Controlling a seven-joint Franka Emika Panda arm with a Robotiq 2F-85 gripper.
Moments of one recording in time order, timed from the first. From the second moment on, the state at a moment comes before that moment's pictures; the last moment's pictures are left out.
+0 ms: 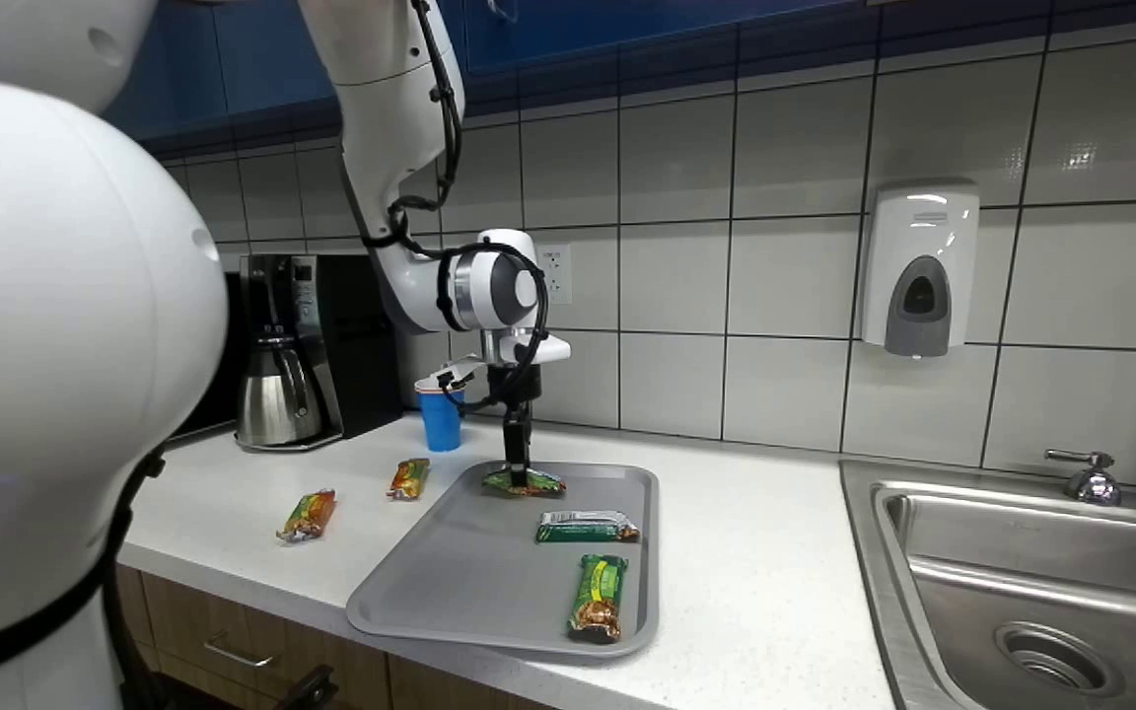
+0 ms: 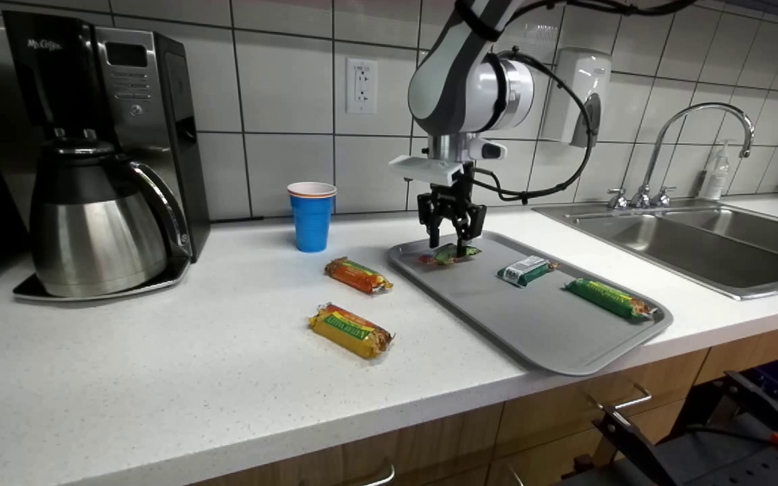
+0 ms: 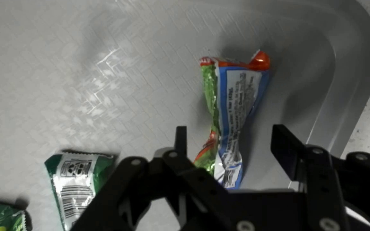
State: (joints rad) arm 0.26 0.51 -0.11 -2.00 0.00 2.48 1.26
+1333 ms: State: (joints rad) arm 0.26 0.47 -0.05 -1.99 0.00 2.47 1.22
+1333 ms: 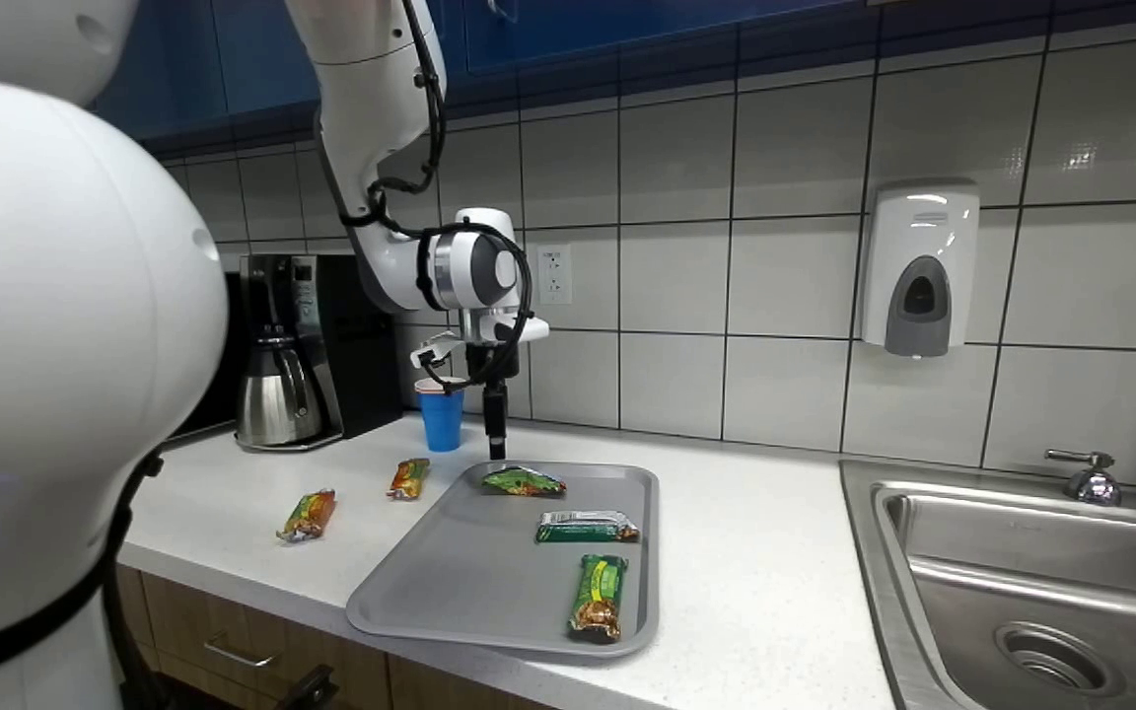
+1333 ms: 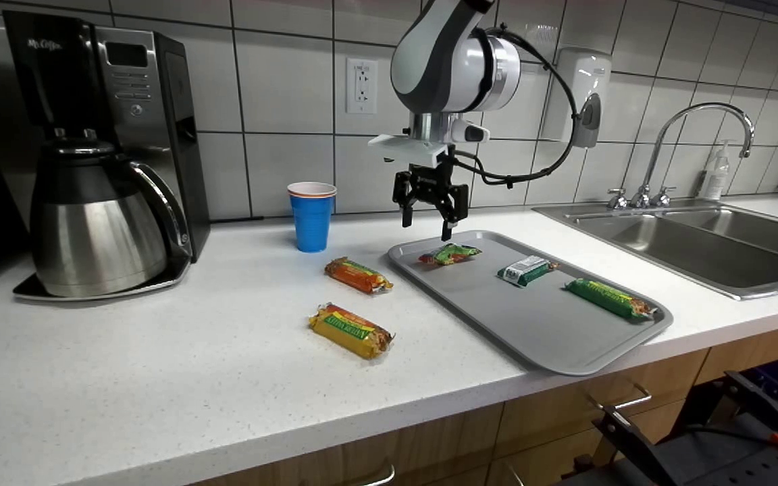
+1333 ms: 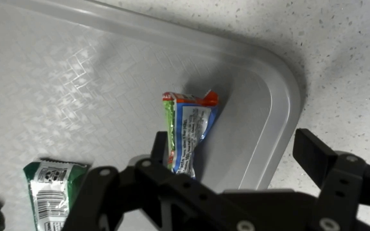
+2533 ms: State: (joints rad) arm 0.34 0.45 -0.05 -2.02 -0.06 2.51 1.30
